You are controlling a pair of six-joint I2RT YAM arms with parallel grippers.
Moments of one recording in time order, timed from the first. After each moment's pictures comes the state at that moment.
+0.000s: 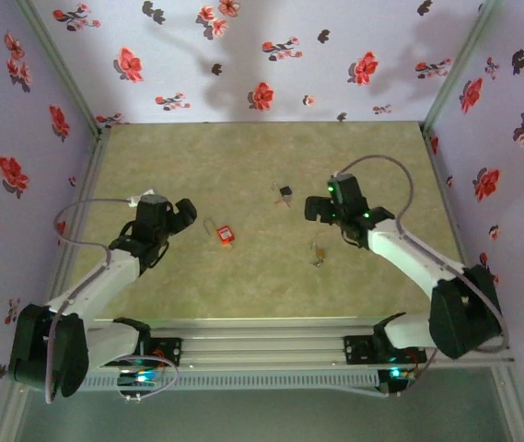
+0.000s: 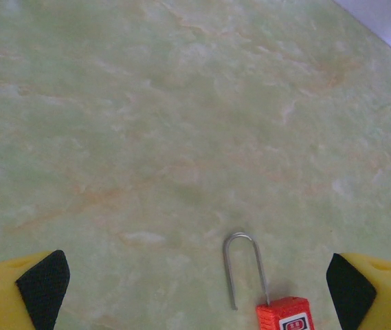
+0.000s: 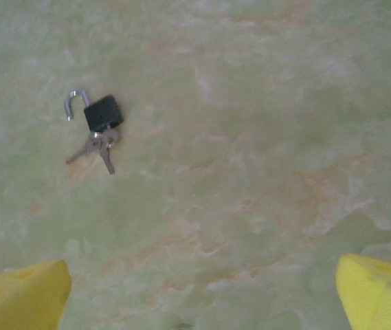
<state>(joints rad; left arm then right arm) -0.34 1.14 0.60 -0.15 -0.20 -0.71 0.47 1.36 0.89 -0.38 0.18 0.42</state>
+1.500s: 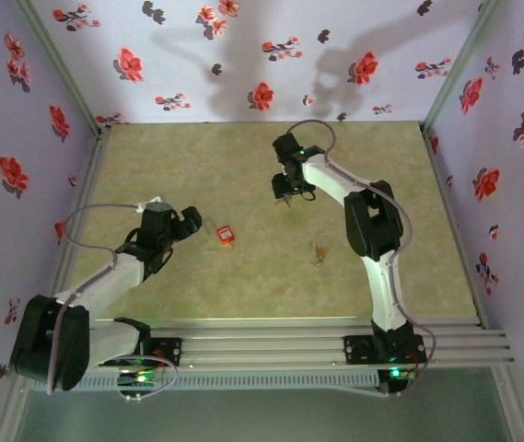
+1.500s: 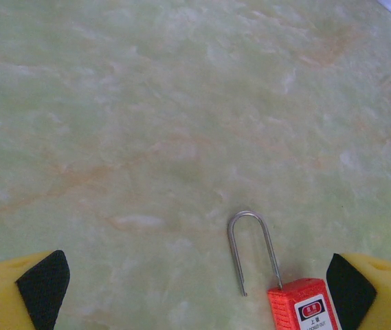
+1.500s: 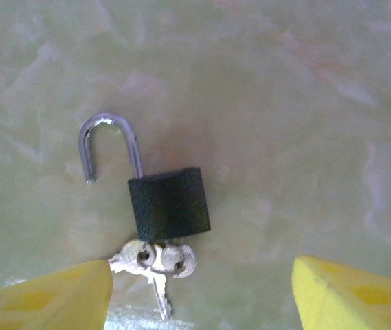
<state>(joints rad) -0.36 1.17 0.52 -0.03 -0.16 -0.69 0.50 2.22 1.82 -0.81 0.12 0.21</state>
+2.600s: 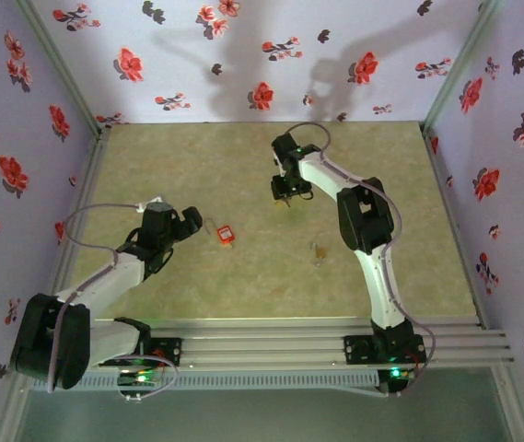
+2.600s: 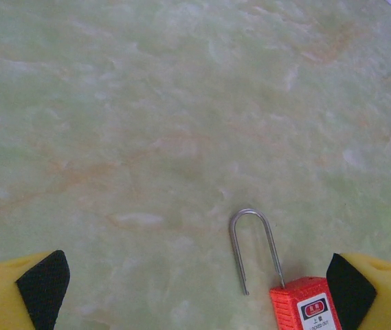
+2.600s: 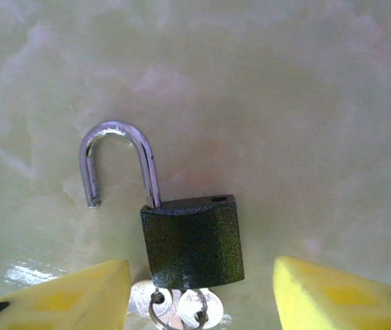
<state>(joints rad) -0.36 1.18 0.52 -0.03 -0.16 -0.69 0.49 2.34 1.93 -0.86 0.03 0.19</state>
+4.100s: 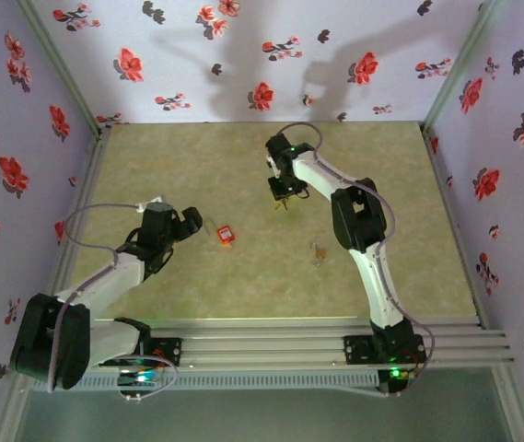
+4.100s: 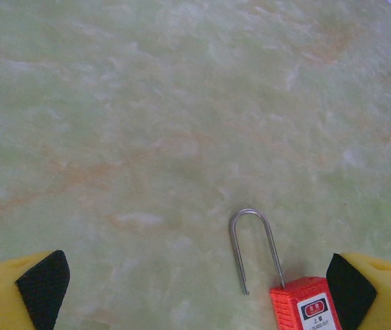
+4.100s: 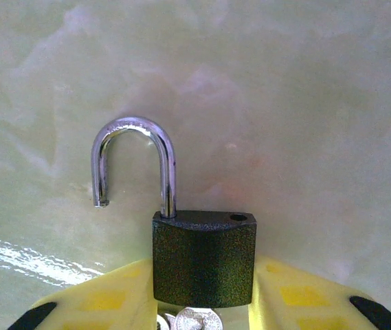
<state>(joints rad) -0.36 1.18 0.52 -0.03 -0.16 -0.69 0.51 2.40 2.03 -0.94 0.05 0.10</state>
